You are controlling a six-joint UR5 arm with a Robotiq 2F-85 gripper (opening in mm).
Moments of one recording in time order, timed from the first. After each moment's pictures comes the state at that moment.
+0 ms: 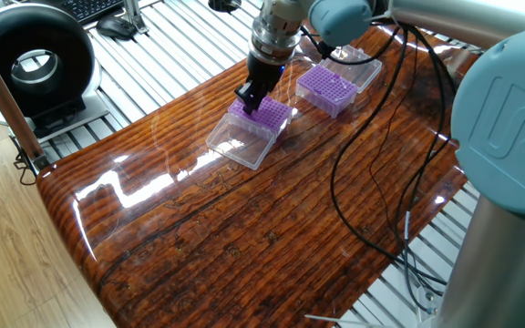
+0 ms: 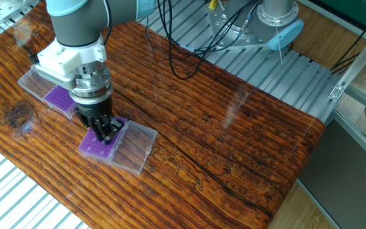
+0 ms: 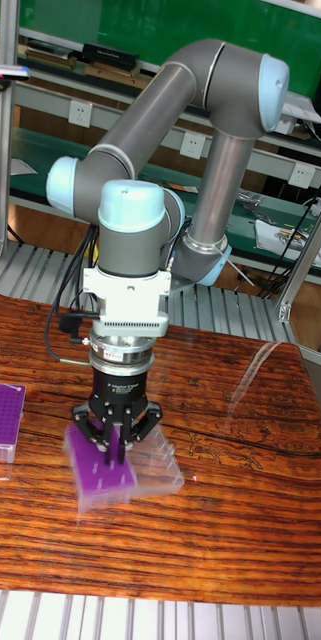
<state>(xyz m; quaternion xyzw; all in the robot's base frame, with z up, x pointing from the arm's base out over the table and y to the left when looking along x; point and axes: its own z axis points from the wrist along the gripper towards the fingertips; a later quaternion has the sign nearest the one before) 0.644 -0.023 0.048 -0.07 0.99 0.06 0.12</state>
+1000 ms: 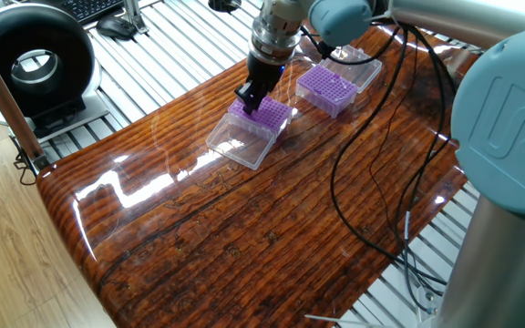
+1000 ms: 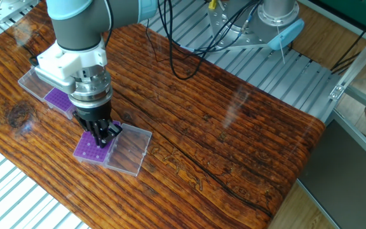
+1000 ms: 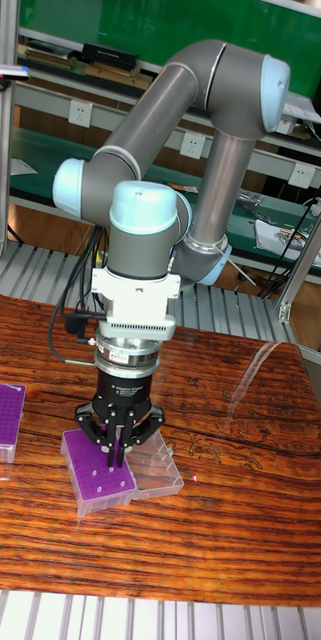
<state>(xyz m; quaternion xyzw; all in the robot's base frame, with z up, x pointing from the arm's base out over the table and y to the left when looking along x) 0.648 -0.021 0.050 -0.05 0.99 0.05 0.11</state>
